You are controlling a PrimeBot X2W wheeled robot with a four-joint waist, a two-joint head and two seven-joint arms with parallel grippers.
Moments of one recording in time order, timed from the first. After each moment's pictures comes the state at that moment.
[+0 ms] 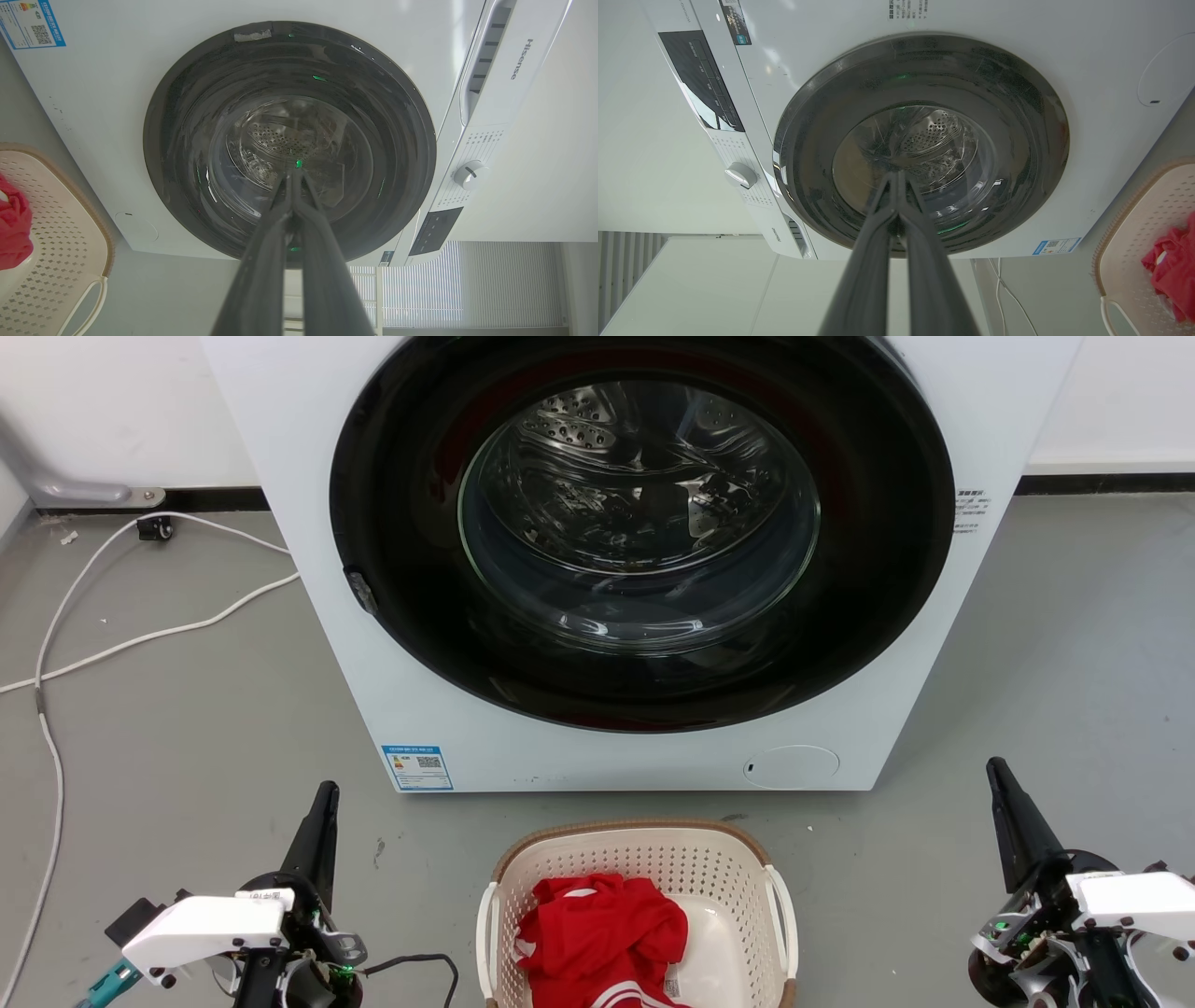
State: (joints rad) left arm -0.10 0.05 0.11 0.25 -1.61 -0.13 0.11; right arm -0.10 -0.05 -0.11 0.25 1.61 0.13 0.11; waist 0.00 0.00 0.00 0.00
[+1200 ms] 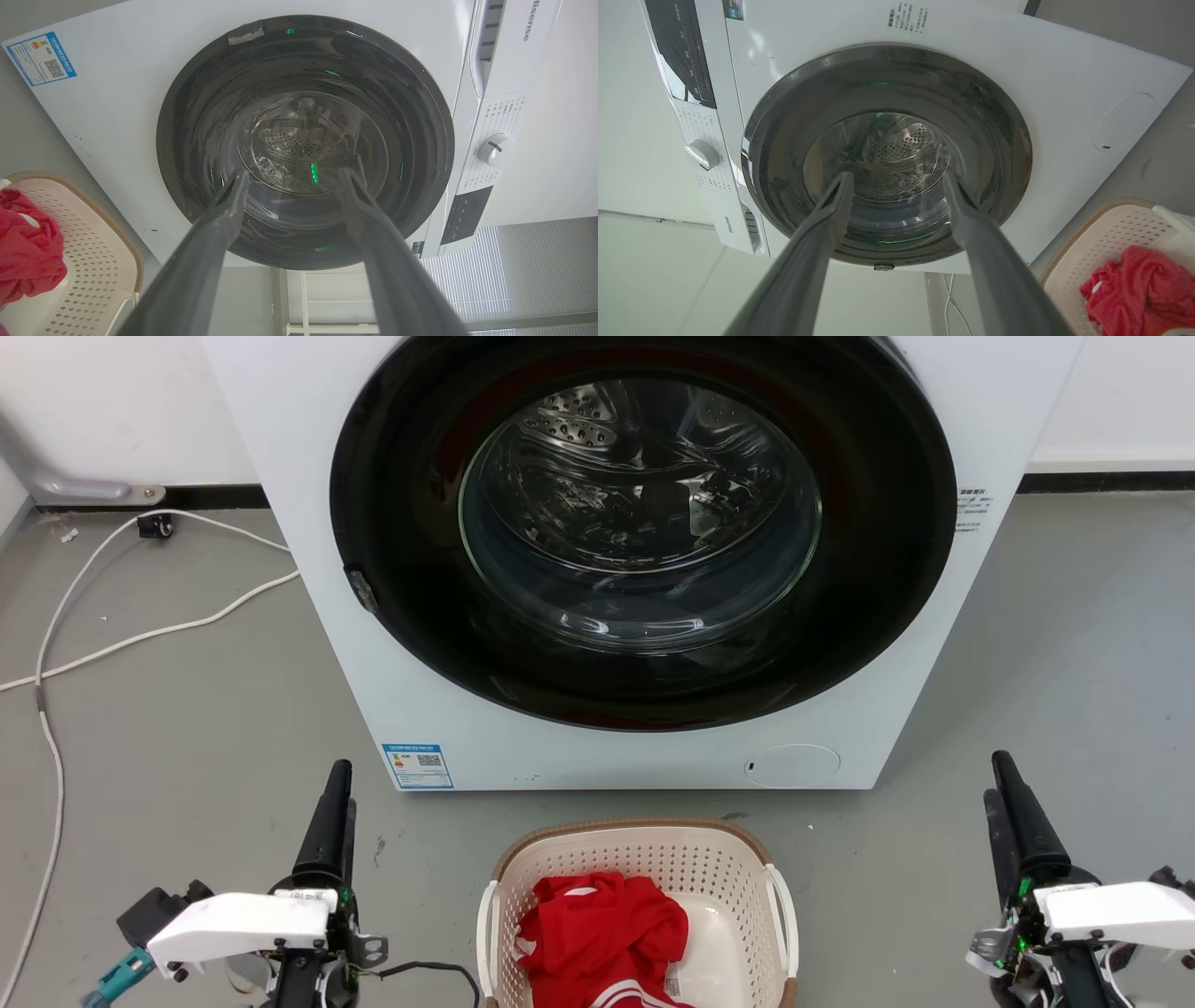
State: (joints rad) left arm -0.09 0.05 0.04 0.21 -1.46 -0.13 0.01; right arm -0.07 -0.05 -0.07 0.22 1.42 0.13 0.01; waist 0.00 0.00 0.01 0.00
